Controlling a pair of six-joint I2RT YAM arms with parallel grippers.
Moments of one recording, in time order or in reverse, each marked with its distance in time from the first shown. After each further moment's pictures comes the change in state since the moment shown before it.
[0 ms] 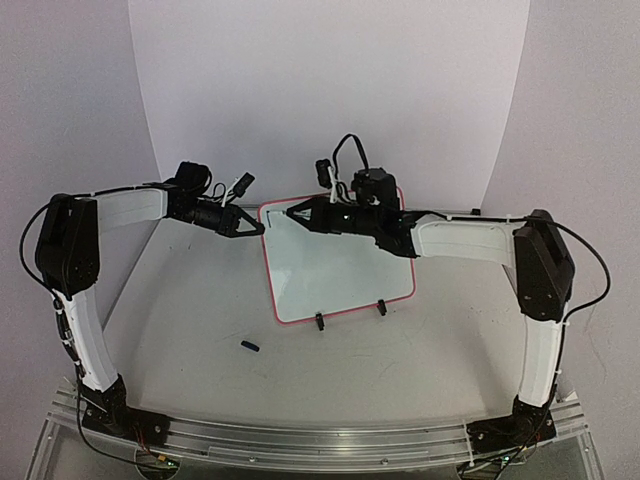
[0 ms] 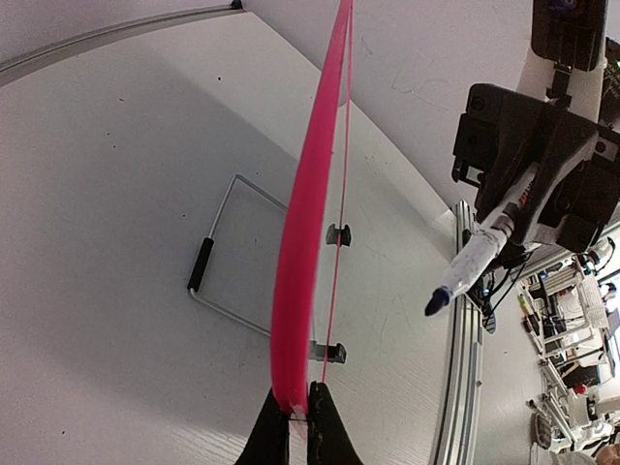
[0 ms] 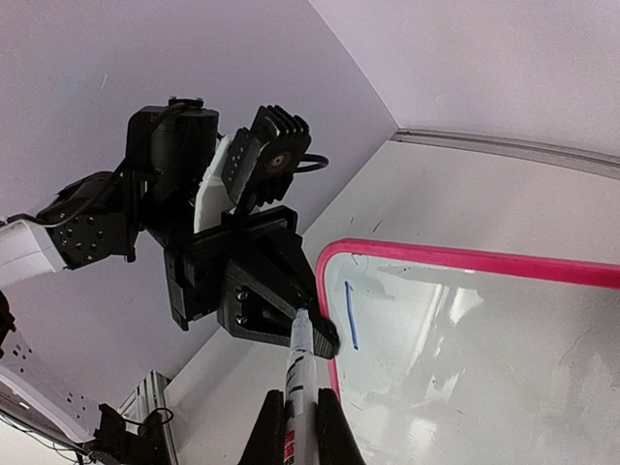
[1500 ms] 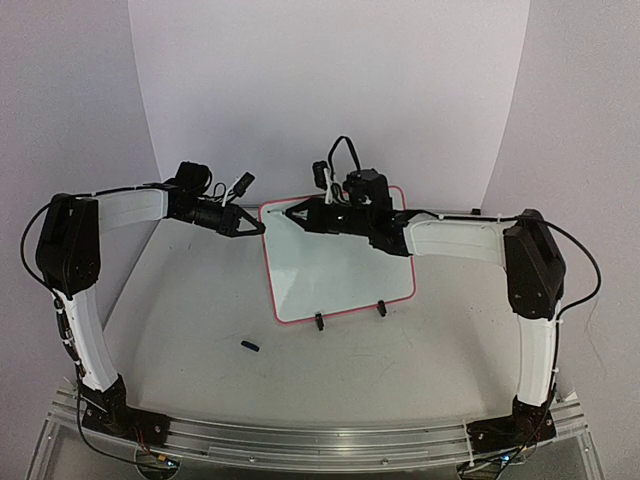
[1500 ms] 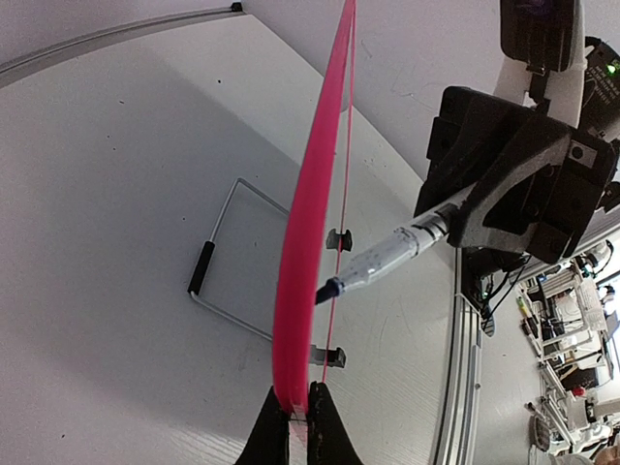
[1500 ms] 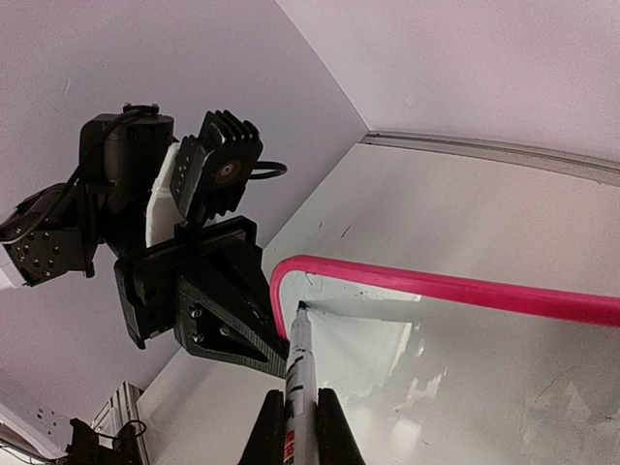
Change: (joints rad) left arm 0.001 0.005 0.000 0.018 0.006 -0.015; right arm 0.000 0.057 0.058 -0.043 0.073 -0.024
